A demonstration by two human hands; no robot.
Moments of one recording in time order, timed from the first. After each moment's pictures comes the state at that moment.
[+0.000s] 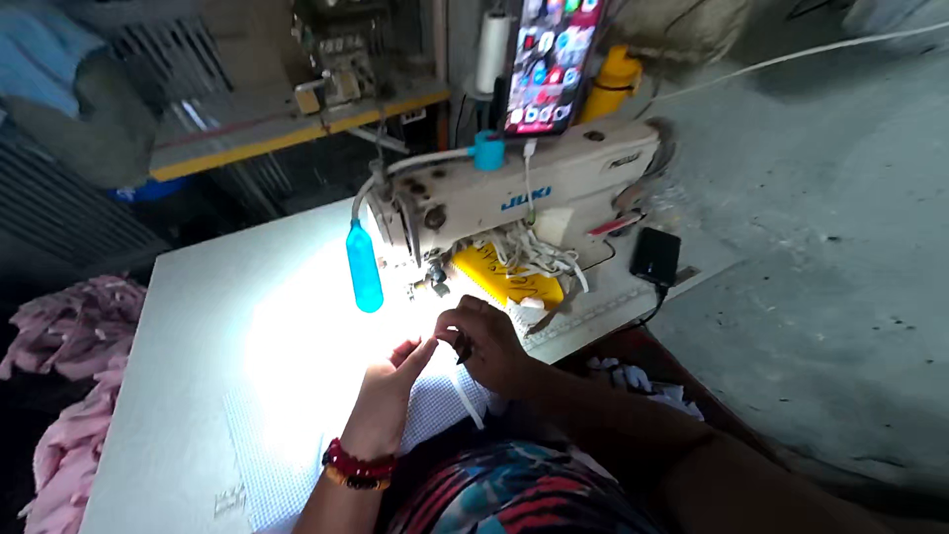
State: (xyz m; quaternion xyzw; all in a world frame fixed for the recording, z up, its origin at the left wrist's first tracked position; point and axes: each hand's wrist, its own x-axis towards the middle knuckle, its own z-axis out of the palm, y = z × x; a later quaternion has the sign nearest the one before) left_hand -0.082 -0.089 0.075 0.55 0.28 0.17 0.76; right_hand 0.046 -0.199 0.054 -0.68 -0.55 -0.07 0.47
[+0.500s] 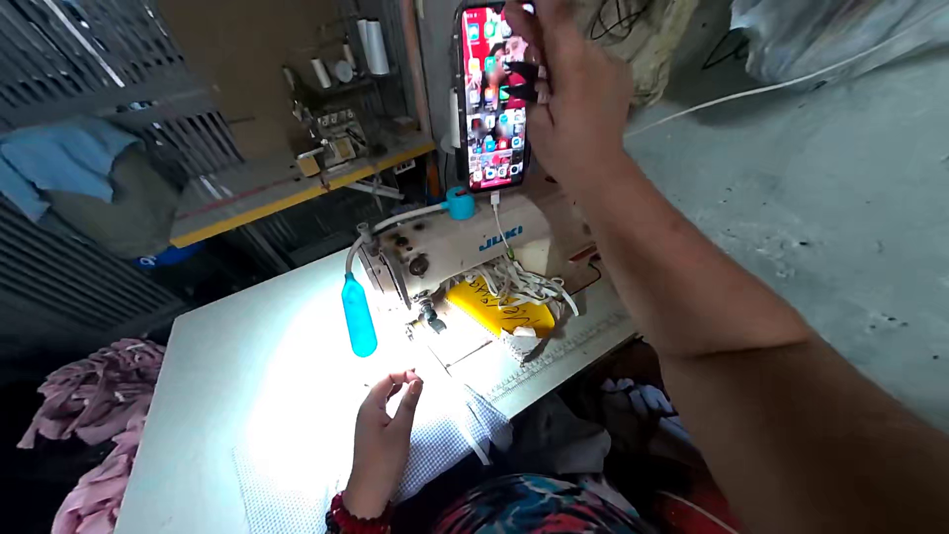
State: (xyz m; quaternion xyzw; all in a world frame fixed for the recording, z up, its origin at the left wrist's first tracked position) left_hand -0.088 -0.081 0.064 0.78 0.22 0.26 0.53; right_hand 0.203 -0.203 0.271 -0.76 -0.39 -0.42 0.29
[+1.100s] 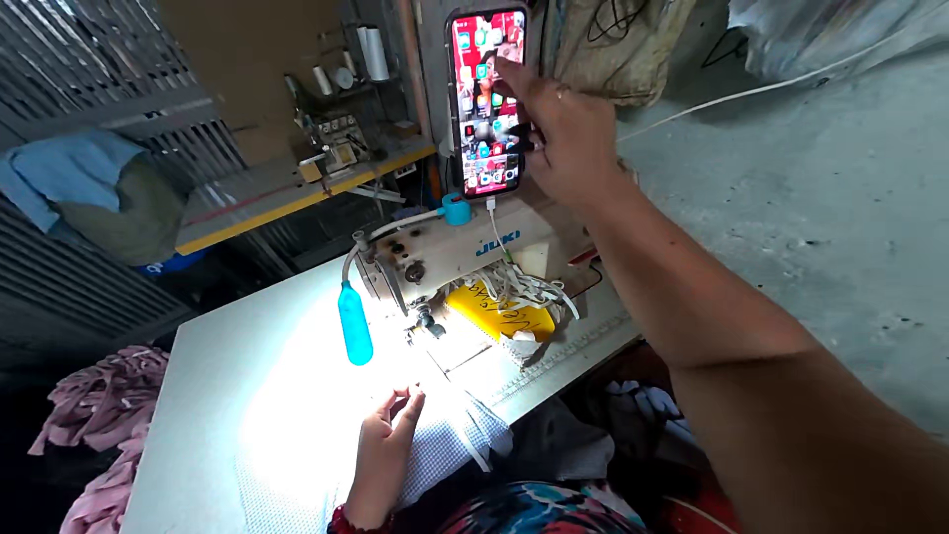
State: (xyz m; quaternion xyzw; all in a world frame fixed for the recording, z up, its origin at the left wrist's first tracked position) left_hand -0.089 -0.088 0.063 0.74 0.26 0.21 0.58; right_hand 0.228 -0.218 0.243 -0.73 -0.47 -0.42 0.25
